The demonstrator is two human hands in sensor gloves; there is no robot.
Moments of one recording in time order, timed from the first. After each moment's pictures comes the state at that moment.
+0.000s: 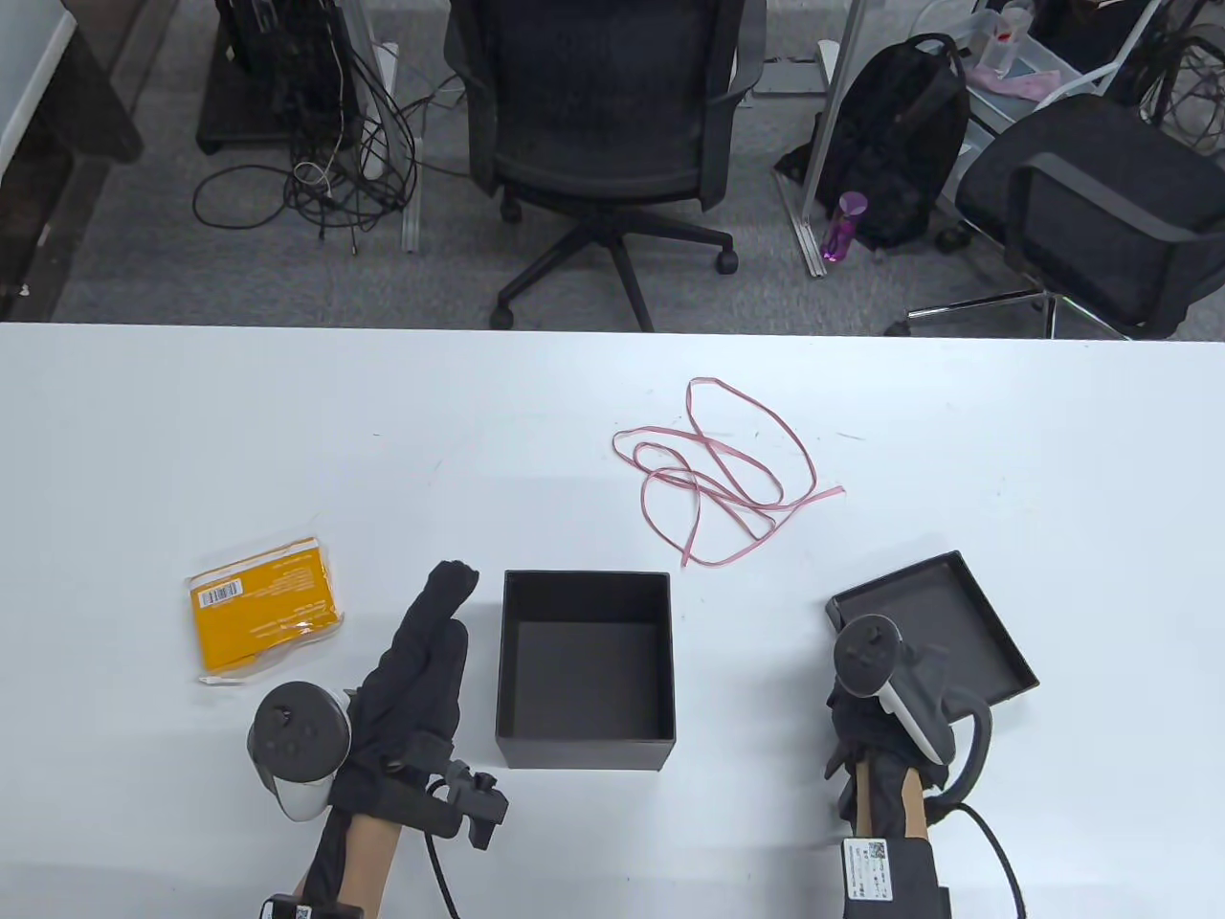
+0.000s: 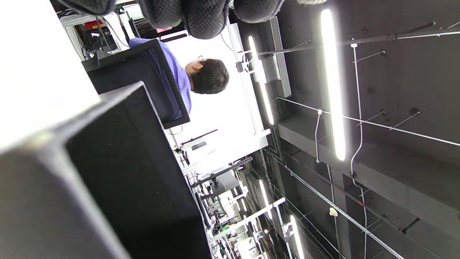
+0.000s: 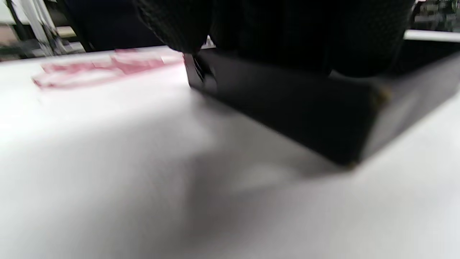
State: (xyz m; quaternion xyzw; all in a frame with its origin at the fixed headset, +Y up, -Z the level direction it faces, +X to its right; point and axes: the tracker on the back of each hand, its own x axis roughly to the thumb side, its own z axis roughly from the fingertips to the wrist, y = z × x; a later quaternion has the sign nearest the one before) left_hand -0.192 -0.690 -0.137 0.12 -0.10 0.58 0.80; right_hand 0.233 -0.738 -0.199 -0.10 0.07 0.99 0.06
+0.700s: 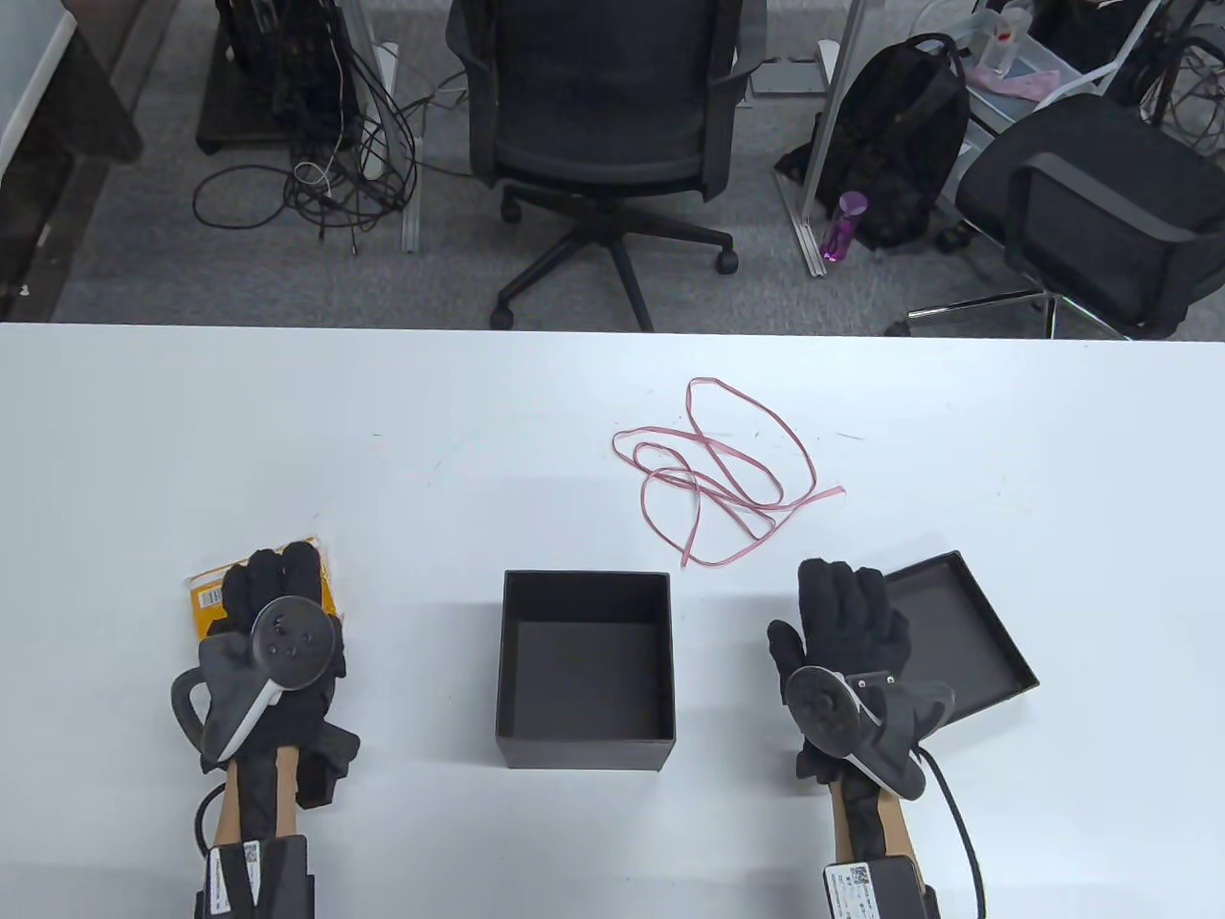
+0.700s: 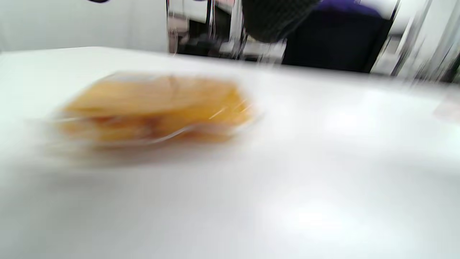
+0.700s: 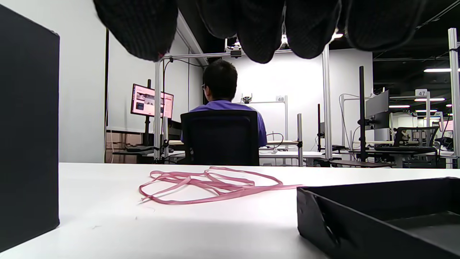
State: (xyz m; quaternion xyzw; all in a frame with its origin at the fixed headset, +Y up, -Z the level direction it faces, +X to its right) left_hand -0.291 -0.737 -0.187 -0.13 0.15 0.01 0.98; right_hand 0.190 -0.713 -0.185 0.08 -0.15 0.98 0.05
